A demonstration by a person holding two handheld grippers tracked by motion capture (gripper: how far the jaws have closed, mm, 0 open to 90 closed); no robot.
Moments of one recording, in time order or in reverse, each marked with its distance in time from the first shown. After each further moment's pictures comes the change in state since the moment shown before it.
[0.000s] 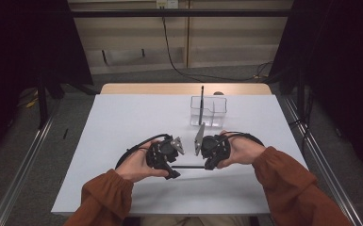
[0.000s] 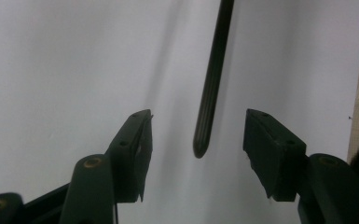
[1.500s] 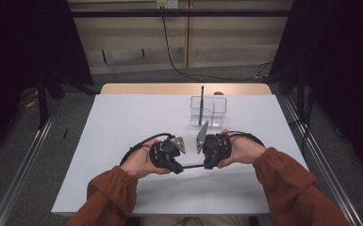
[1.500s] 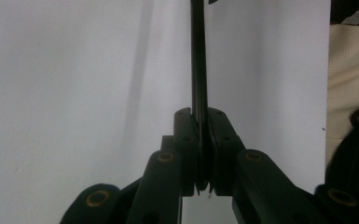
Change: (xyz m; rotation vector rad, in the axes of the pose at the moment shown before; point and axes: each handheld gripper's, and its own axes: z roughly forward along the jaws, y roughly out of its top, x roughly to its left) left arm 0.004 0.003 0.007 -0.078 -0.118 0.023; right arm -0.004 -0.006 0.000 -0.067 -0.018 0.003
